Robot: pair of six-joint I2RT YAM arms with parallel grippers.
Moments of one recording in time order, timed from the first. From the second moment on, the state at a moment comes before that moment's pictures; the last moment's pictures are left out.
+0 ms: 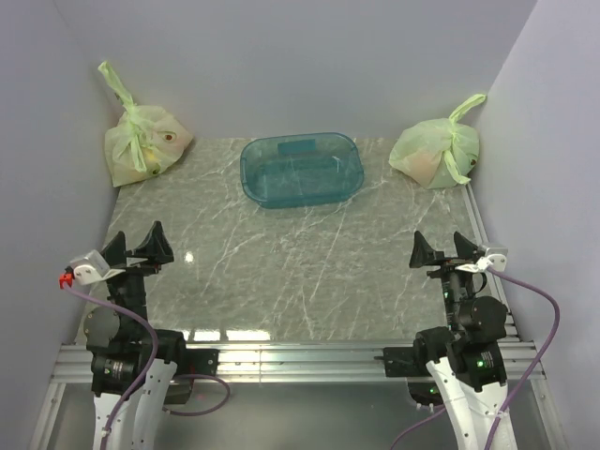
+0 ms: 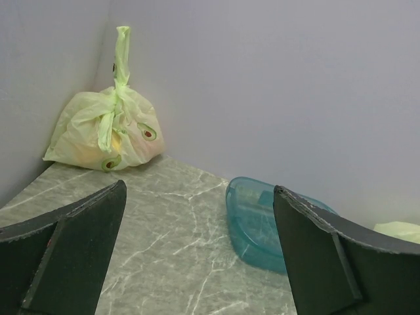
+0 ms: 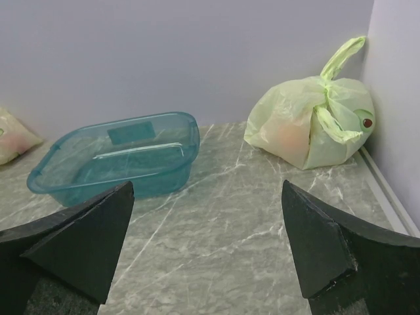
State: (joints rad) left arm -0.11 0.00 0.51 -0.16 -0.30 -0.34; right arm 0.19 0.01 0.42 -0.20 0.16 0.13
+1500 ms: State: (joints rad) left arm 0.21 1.89 1.38 0.00 -0.38 -0.74; right arm 0.26 0.01 0.42 -0.23 0.15 0.14
